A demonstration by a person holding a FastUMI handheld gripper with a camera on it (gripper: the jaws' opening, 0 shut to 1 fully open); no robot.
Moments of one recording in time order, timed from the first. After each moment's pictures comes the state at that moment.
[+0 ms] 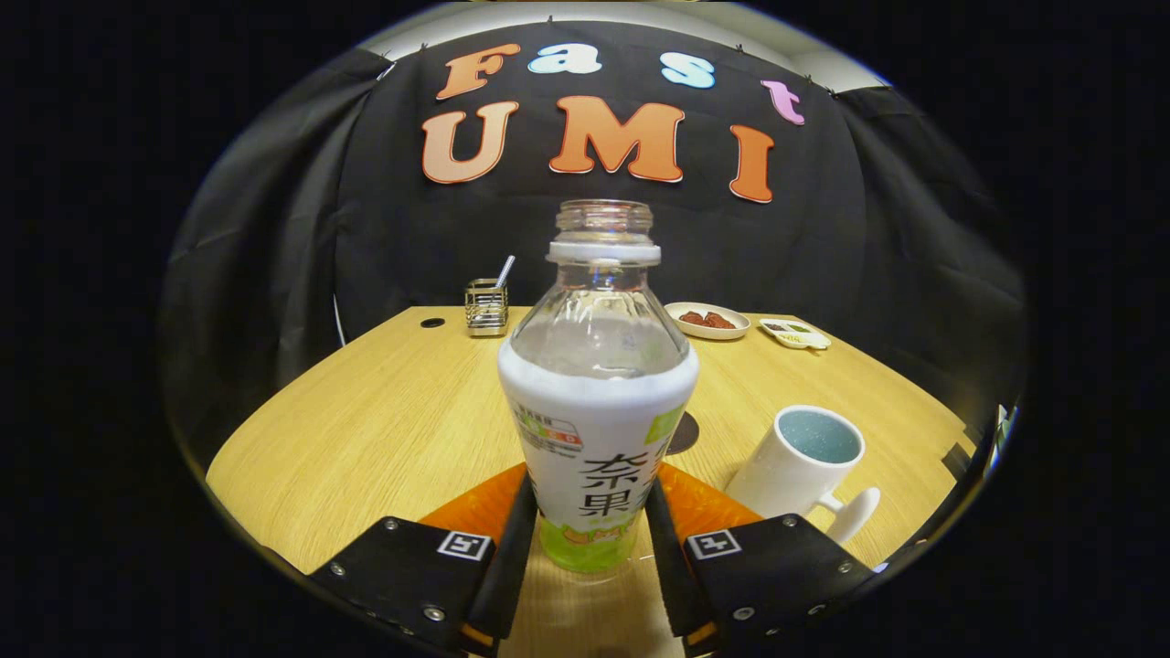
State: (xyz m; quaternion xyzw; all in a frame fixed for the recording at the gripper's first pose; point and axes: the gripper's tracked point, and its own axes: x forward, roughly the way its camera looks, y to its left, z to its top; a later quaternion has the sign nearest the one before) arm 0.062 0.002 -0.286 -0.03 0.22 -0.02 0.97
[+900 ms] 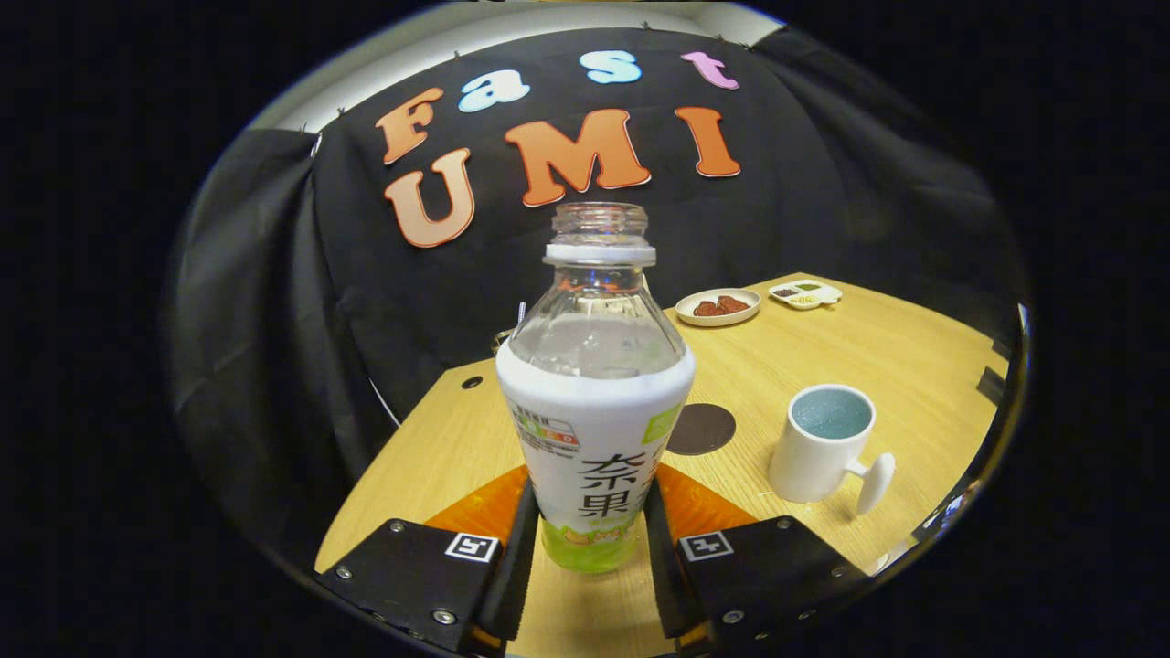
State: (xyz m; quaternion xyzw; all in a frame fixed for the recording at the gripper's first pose) arm 0.050 0.028 -0.226 0.16 0.21 -0.01 0.97
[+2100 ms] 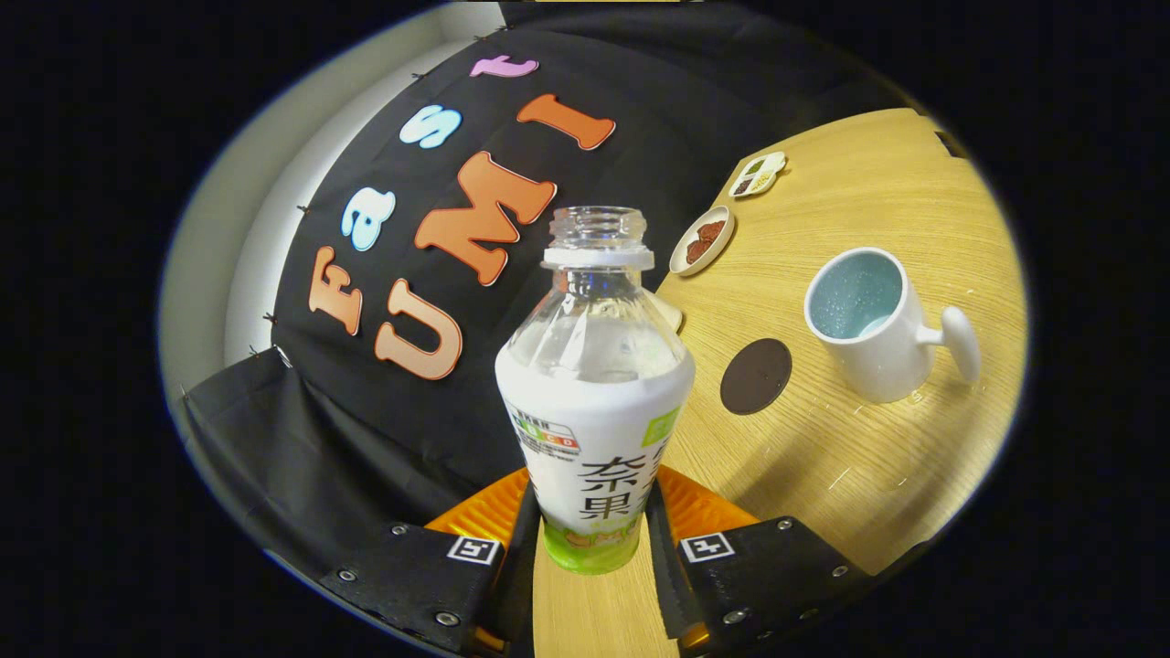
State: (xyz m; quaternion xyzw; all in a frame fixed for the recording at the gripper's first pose) arm 0.075 0.024 -0.205 0.48 0.17 0.00 0.86
